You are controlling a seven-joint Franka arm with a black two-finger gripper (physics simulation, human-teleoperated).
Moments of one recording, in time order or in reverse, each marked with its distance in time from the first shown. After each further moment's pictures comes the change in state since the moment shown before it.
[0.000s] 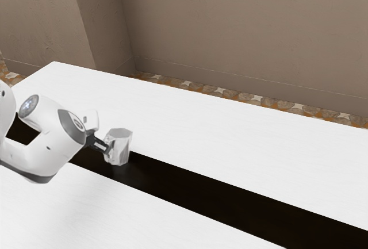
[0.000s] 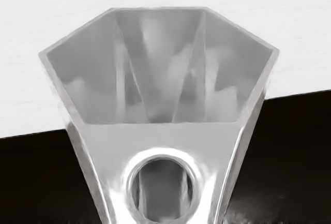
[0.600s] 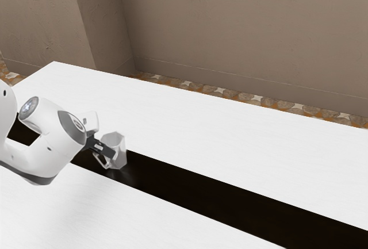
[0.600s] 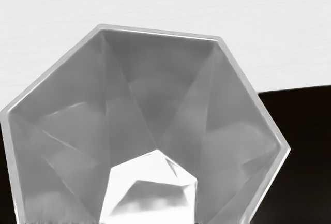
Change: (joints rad) arm -0.001 0.008 0.003 0.000 -0.032 -0.011 -0.004
